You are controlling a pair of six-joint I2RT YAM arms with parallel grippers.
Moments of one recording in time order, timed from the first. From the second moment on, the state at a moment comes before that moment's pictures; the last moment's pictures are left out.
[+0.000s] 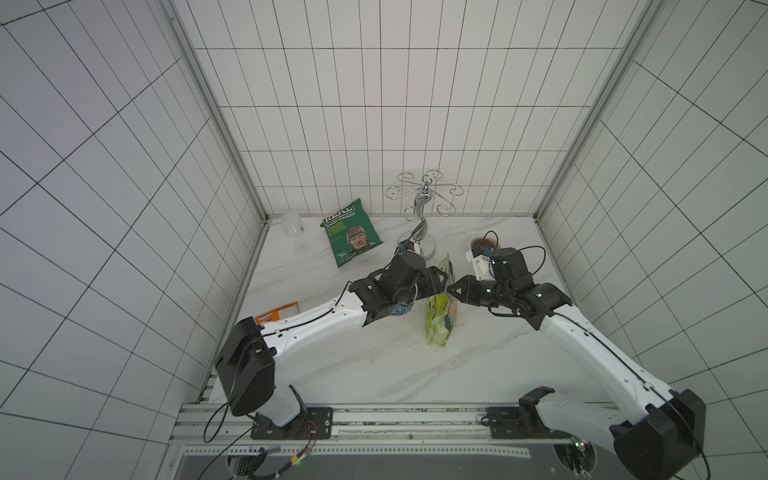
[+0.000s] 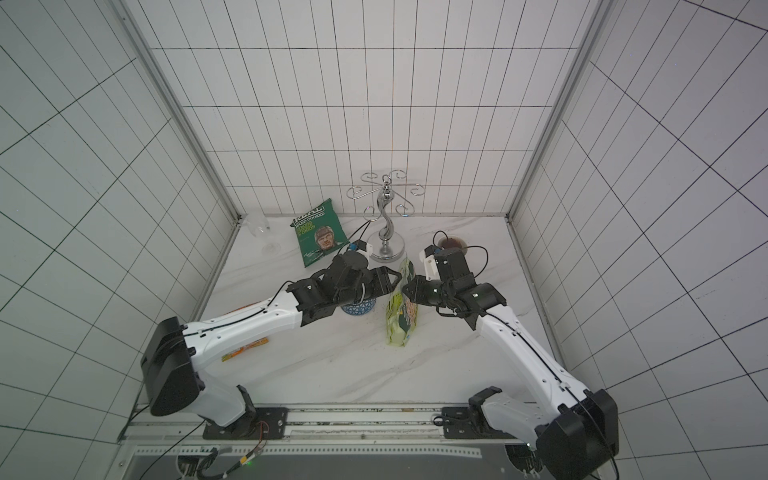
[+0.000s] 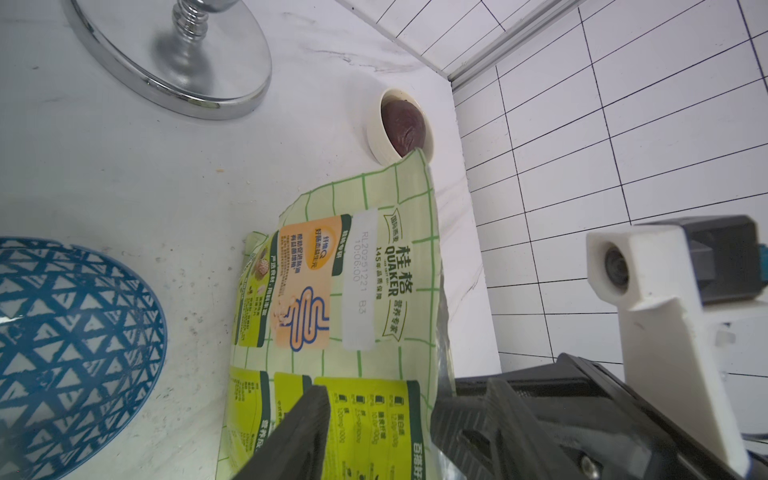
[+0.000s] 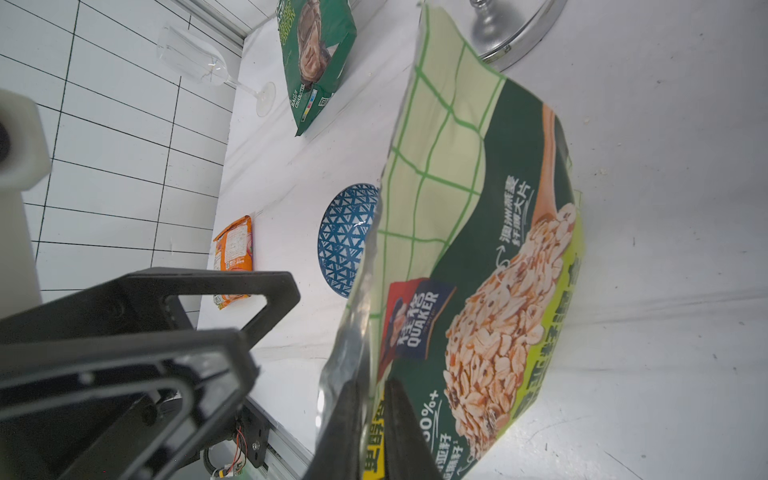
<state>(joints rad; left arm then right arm) -0.91 1.57 1.25 -0.22 0.00 -0.99 0.55 1.13 0.98 -0.59 -0.37 0.57</state>
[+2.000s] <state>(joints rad) -0.88 1.72 1.38 -0.32 0.21 -0.88 0.55 1.17 0.99 -0.65 -0.32 0.27</state>
